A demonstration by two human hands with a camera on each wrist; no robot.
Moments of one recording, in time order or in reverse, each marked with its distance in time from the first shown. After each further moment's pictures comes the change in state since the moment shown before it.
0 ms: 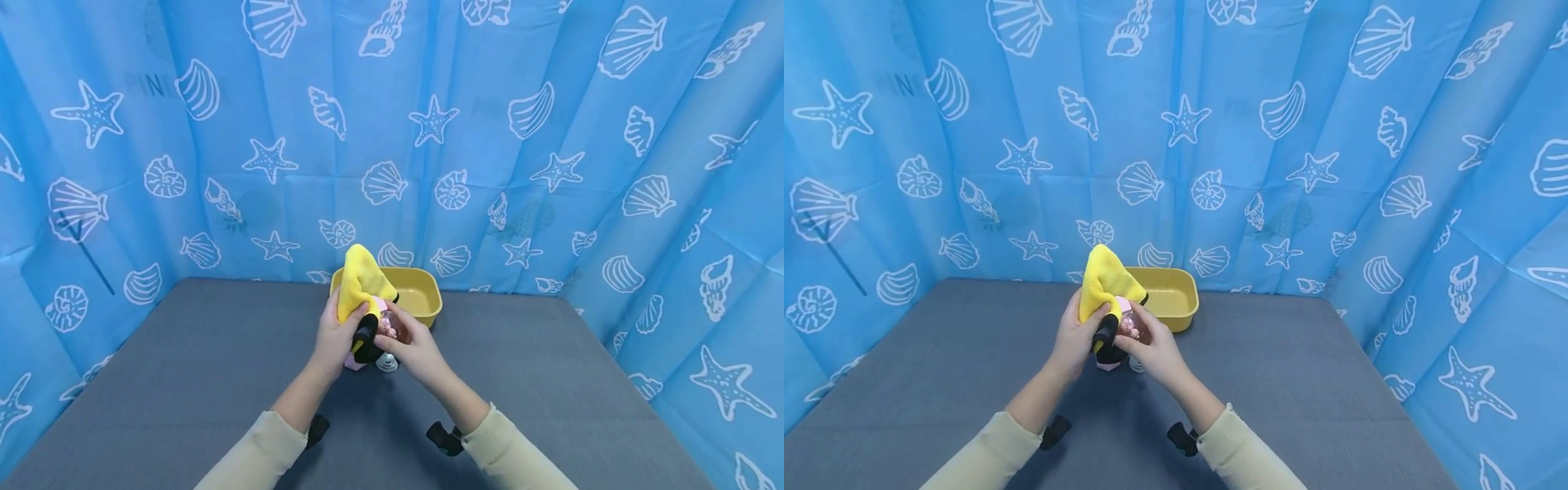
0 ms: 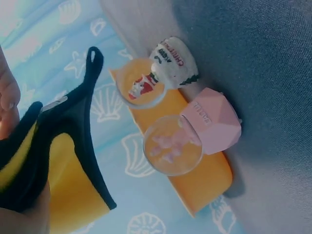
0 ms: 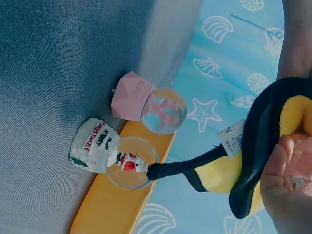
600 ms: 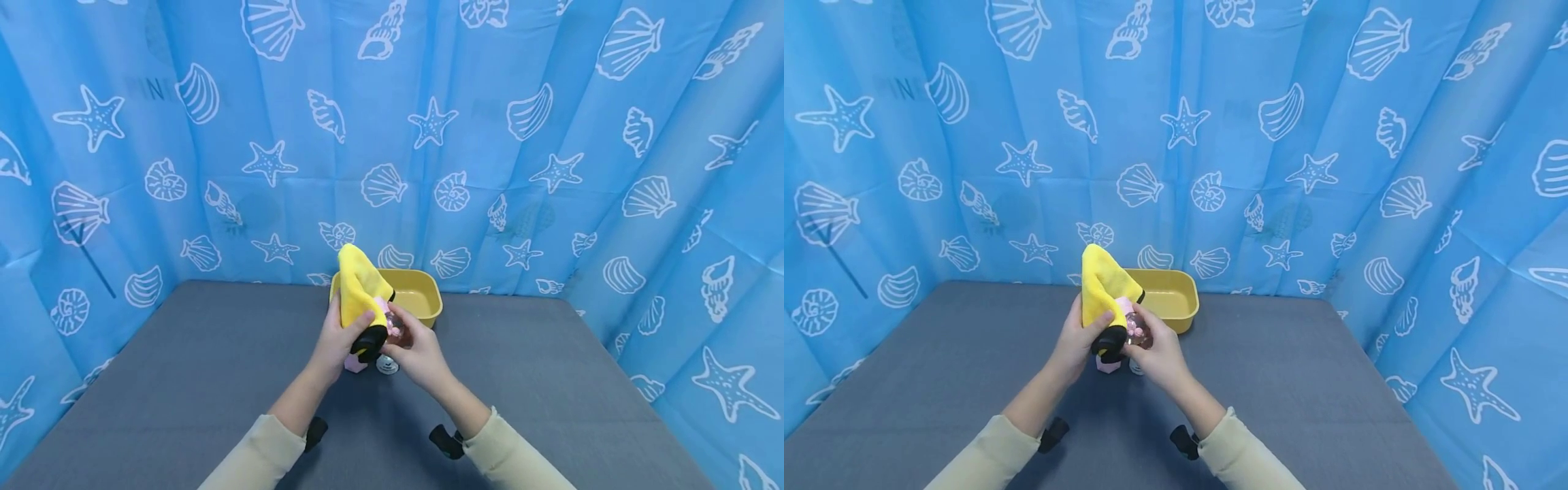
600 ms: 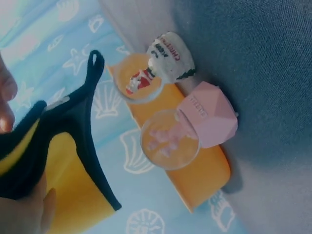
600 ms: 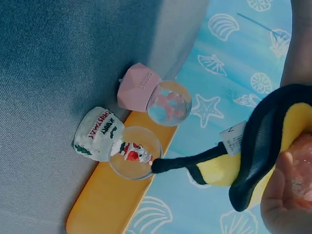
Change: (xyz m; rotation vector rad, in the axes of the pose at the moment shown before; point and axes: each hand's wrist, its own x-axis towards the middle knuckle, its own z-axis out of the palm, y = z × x) left_hand -0.001 0.001 -0.003 -0.099 -0.132 -0.068; right_hand -0.004 0.001 0.004 -0.142 0.156 -0.125
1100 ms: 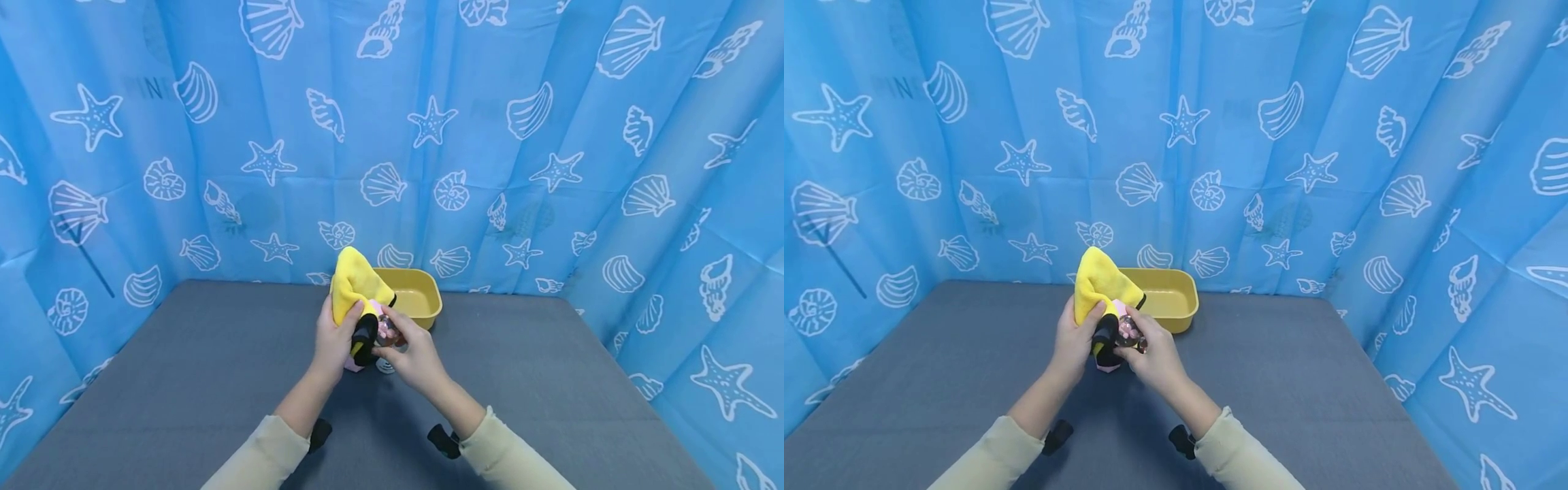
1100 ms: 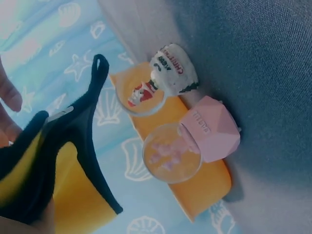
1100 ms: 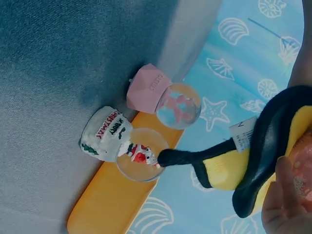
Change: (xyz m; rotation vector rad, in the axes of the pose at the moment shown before) left_hand 0.001 -0.004 0.008 0.090 0.241 0.076; right_hand -0.002 0.003 0.006 -0.228 0.022 -0.164
